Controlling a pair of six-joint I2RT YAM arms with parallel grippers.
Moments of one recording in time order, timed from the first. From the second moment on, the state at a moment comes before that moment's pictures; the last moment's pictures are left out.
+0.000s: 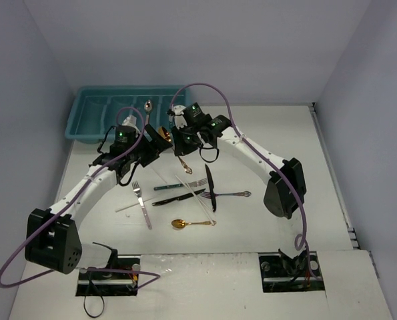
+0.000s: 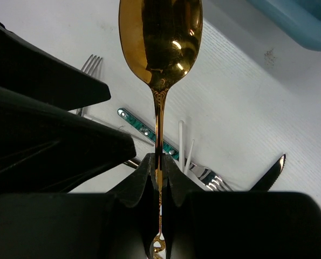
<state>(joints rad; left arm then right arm) -0.31 1.33 0.98 -0.20 0.22 -0.92 0.74 2.02 1.88 -0.70 -0.24 0.18</state>
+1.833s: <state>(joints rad) -0.09 1.87 2.02 -0.65 0.13 -0.30 0.54 1.77 1.70 -0.67 -0.20 0.05</state>
